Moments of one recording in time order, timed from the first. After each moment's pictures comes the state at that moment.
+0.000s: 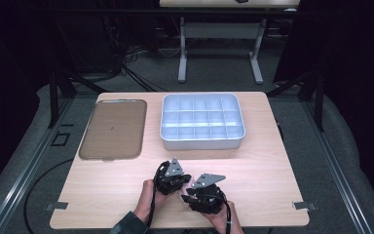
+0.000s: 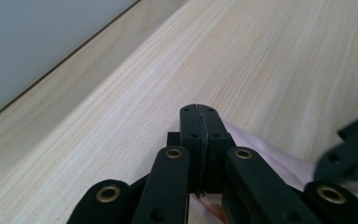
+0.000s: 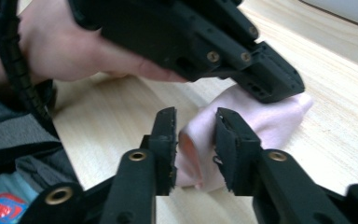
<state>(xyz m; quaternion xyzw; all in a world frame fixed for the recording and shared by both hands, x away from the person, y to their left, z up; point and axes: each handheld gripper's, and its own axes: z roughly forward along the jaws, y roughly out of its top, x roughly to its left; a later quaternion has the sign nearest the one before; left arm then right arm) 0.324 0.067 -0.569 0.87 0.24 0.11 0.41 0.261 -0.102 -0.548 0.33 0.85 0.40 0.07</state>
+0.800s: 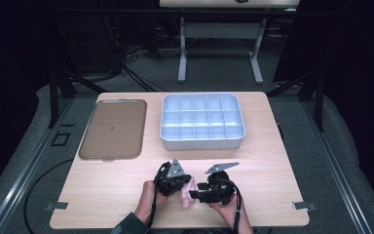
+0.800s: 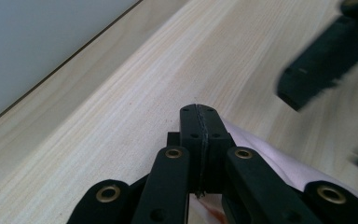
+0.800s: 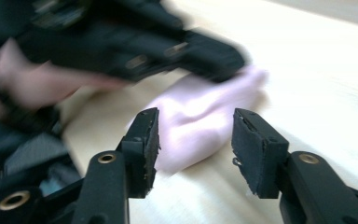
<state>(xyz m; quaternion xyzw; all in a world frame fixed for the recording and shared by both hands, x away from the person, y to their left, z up) 0.320 0.064 -0.568 0.87 0.25 0.12 0.40 0.290 -0.135 -0.544 0.42 0.82 0.39 -0.02</state>
